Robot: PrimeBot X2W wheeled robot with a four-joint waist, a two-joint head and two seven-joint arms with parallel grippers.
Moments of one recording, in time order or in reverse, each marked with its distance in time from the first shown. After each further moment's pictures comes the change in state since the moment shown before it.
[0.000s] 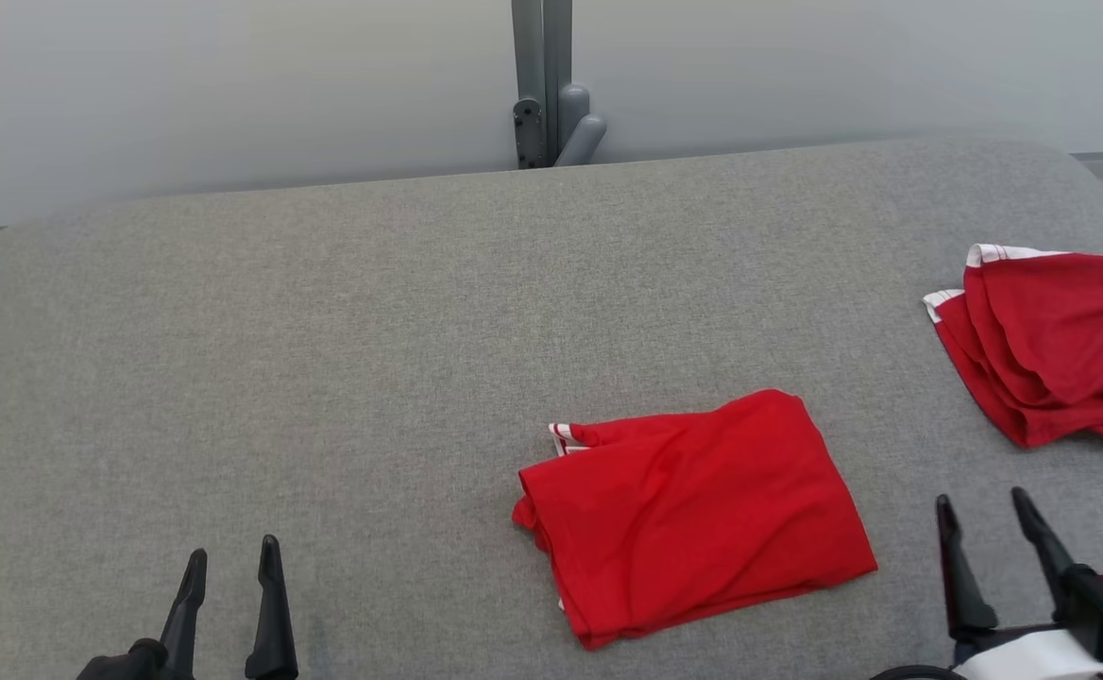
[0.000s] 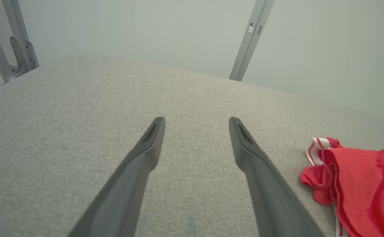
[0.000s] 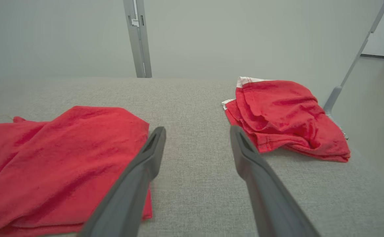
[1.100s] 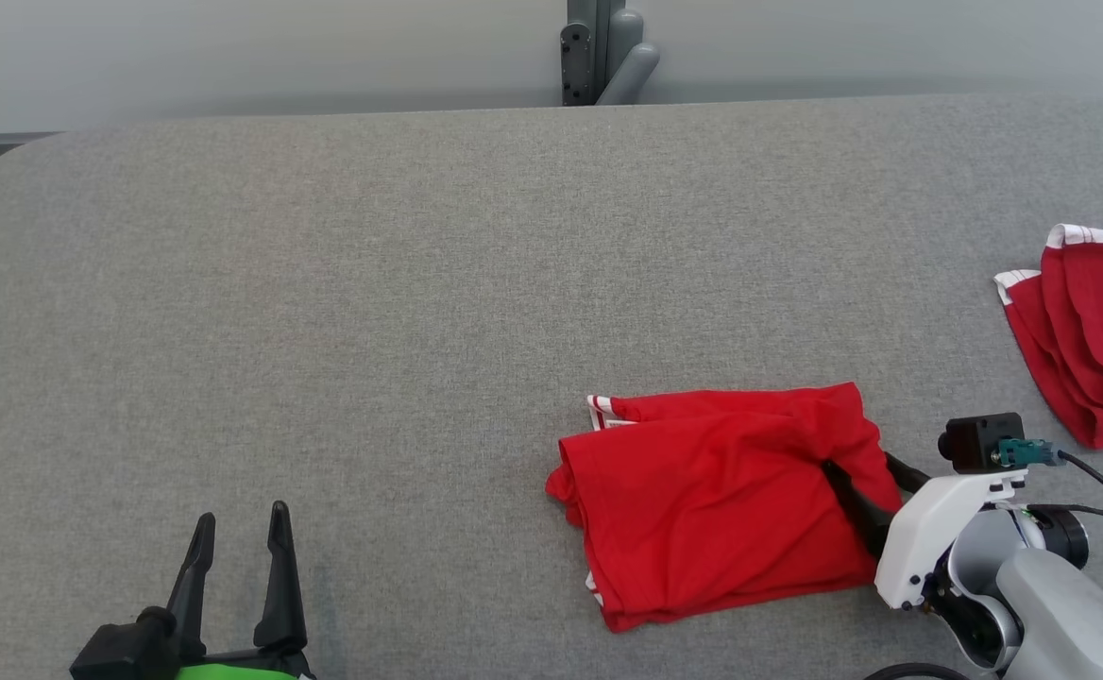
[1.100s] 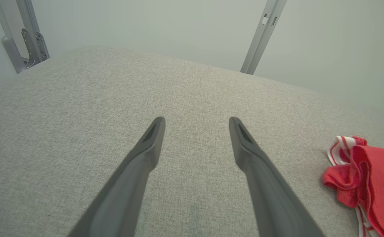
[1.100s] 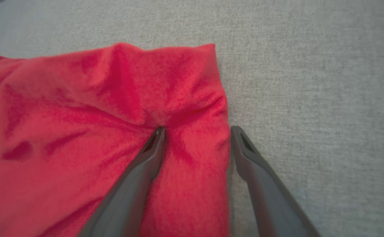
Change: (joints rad) left arm -0.045 0.000 -0.020 -0.014 0.009 0.001 0.000; right arm -0.481 -0.236 0.549 0.504 0.575 0.000 0.313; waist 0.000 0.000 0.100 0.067
